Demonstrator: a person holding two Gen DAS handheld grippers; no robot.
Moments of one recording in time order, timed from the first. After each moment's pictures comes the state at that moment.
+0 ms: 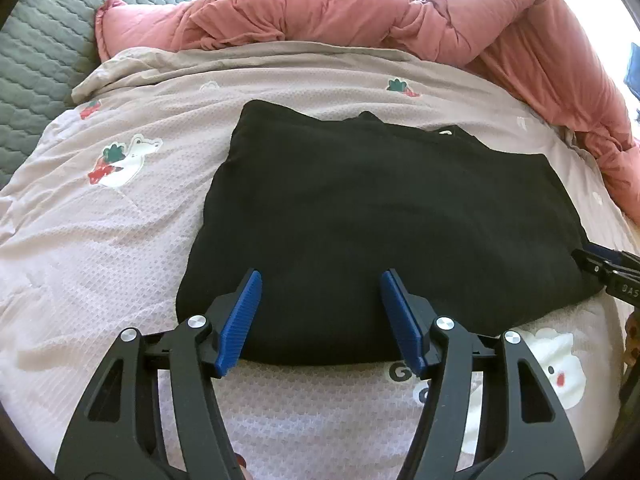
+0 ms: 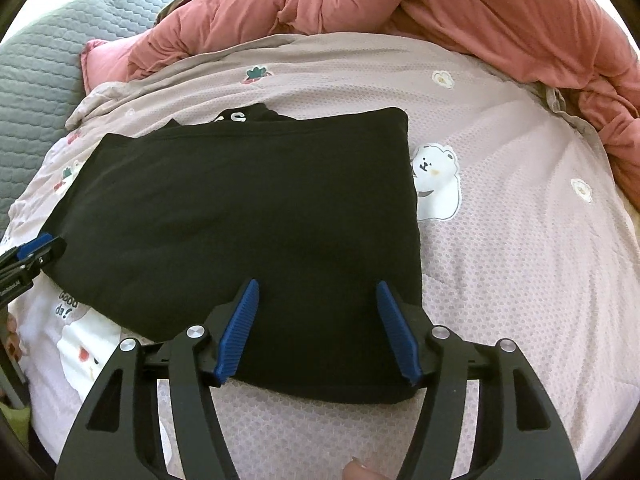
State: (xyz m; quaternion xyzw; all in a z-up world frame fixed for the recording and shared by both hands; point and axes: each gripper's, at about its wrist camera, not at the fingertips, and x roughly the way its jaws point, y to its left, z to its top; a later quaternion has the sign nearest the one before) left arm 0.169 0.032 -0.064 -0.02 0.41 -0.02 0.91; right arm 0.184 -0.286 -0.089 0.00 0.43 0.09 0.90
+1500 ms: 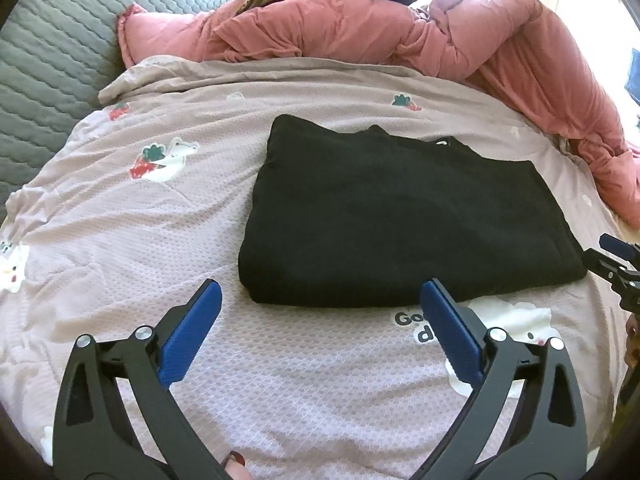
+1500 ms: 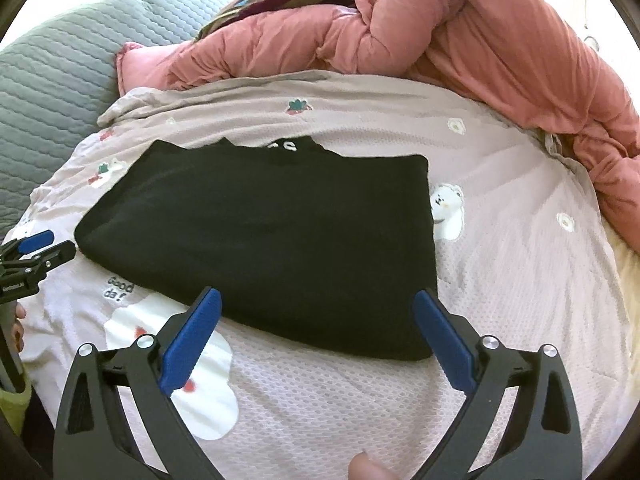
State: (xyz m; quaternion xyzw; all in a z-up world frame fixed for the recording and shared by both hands) left arm 0.124 0.048 -0.035 -0.02 0.39 -0.01 0.92; right arm 0.132 -0.256 -0.046 -0.03 0.38 0.12 0.92
